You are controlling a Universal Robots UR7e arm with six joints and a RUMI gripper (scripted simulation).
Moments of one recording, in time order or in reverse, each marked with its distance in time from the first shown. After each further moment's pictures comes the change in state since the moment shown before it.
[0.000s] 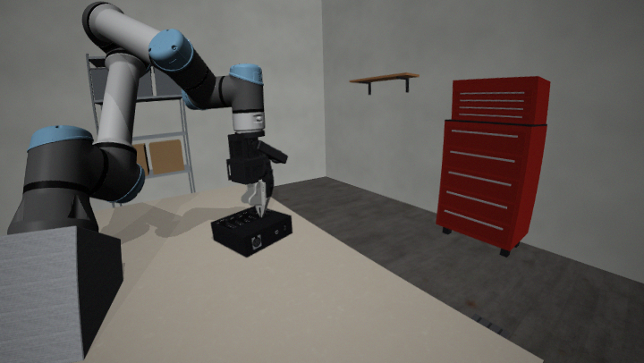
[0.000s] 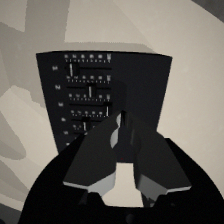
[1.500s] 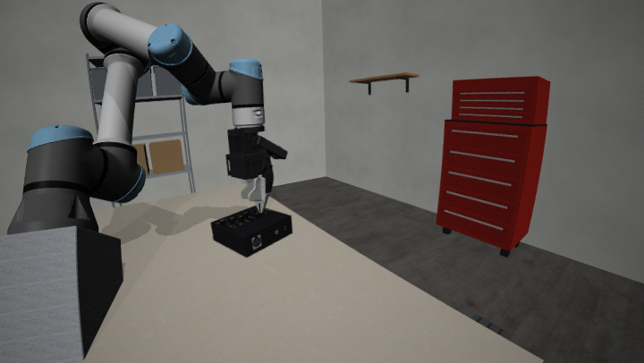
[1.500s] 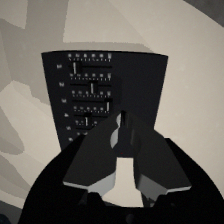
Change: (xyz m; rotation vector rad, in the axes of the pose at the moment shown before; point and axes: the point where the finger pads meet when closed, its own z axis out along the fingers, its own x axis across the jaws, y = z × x) arm 0.000 0.000 -0.012 0.000 0.000 0.000
